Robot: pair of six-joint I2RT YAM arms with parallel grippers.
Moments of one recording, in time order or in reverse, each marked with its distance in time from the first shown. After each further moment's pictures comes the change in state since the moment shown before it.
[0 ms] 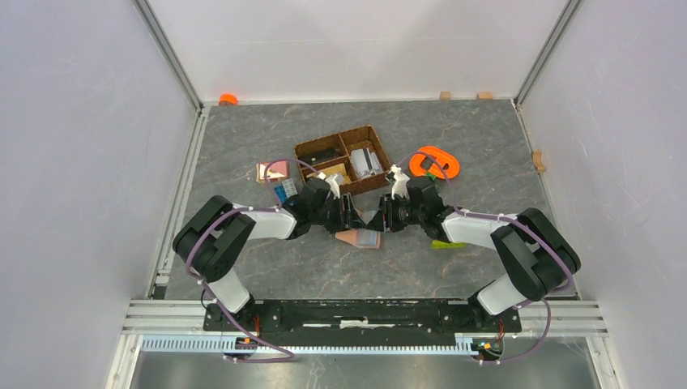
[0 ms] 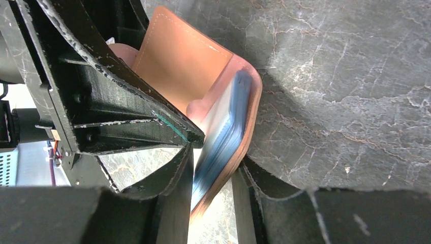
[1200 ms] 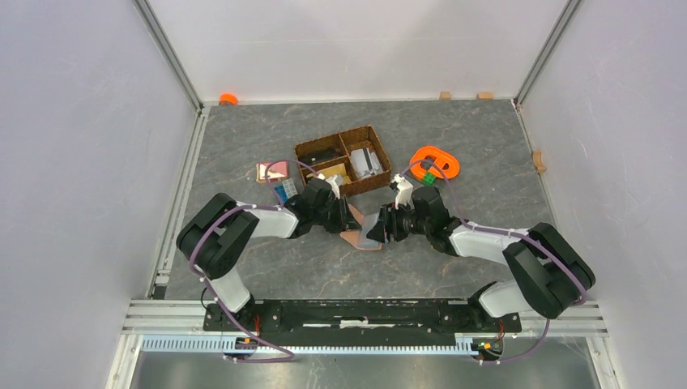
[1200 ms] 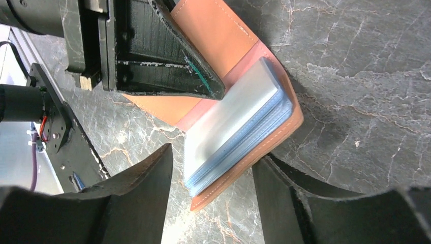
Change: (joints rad) left arm 0.000 0.026 0.014 -0.031 -0.035 -0.001; right arm 0.037 -0.116 -0.108 0.040 0.030 -0.051
